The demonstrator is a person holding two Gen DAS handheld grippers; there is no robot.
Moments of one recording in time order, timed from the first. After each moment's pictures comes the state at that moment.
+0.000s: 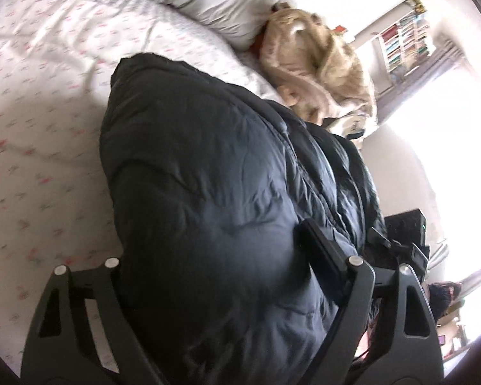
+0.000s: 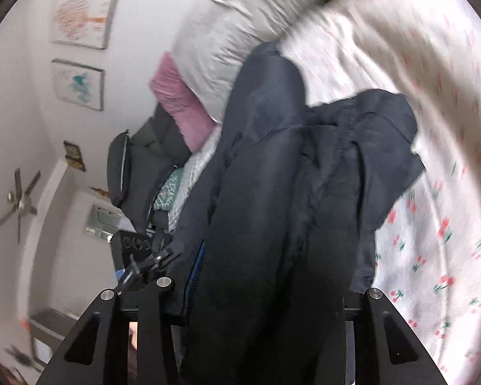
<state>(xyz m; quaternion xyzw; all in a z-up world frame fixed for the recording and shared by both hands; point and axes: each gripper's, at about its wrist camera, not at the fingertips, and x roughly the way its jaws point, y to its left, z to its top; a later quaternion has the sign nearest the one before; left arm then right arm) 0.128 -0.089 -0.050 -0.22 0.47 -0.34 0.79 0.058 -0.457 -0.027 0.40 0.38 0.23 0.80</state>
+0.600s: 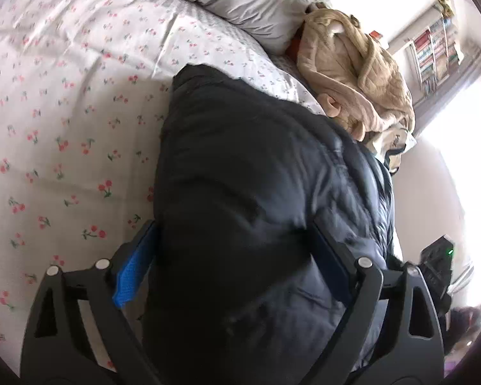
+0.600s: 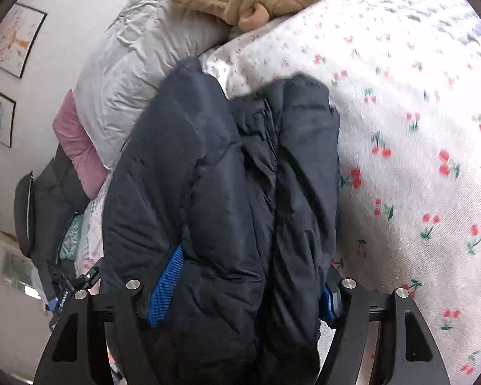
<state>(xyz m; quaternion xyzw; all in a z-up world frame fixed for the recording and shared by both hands) 0.180 -0.128 -0.094 -0.19 0.47 -0.26 0.82 0.062 -0.515 -0.066 0.35 0.43 -0.02 0.83</state>
